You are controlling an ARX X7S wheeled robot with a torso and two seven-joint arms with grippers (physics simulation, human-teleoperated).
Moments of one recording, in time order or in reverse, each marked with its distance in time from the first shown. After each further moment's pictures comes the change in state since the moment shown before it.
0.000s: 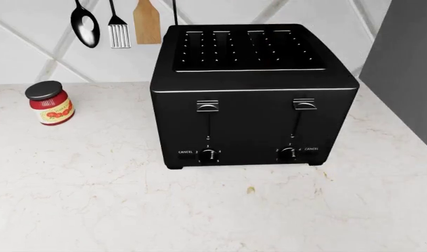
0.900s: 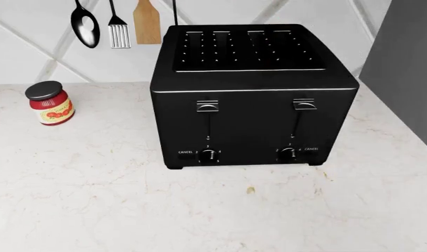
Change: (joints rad) left arm 0.003 -0.002 0.025 0.000 0.001 0.020 -0.029; right arm -0.081 0.291 -0.519 -0.814 0.984 0.082 0.073
